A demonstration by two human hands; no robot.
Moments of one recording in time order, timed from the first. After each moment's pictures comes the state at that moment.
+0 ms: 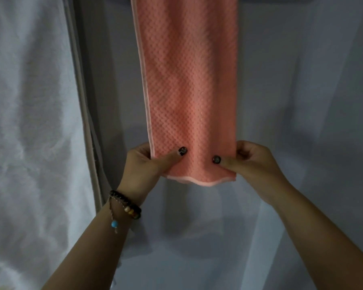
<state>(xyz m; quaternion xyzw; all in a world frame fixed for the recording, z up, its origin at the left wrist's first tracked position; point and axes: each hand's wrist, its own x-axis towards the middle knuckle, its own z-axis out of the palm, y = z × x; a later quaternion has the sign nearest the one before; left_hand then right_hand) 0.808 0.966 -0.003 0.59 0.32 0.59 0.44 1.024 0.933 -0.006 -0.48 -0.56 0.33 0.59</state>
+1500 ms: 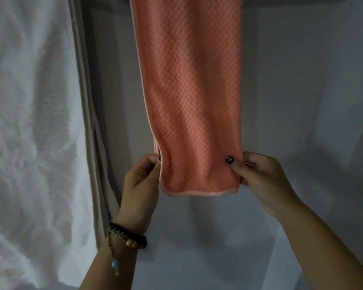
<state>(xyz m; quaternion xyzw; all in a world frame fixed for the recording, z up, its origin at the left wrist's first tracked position) 0.835 0.959 -0.028 0.55 0.31 0.69 0.37 1.057 0.974 -0.015 -0.40 -0.60 0.37 0.59</state>
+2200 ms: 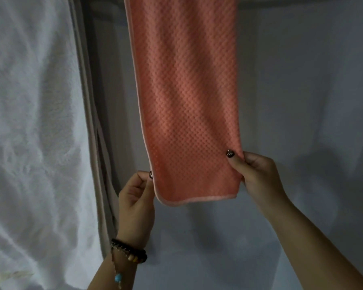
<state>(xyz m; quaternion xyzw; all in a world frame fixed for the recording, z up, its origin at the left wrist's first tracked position) 0.826 0.953 -0.051 0.52 0.34 0.72 0.30 1.041 0.979 -0.014 -0.37 -0.57 0.34 0.64</state>
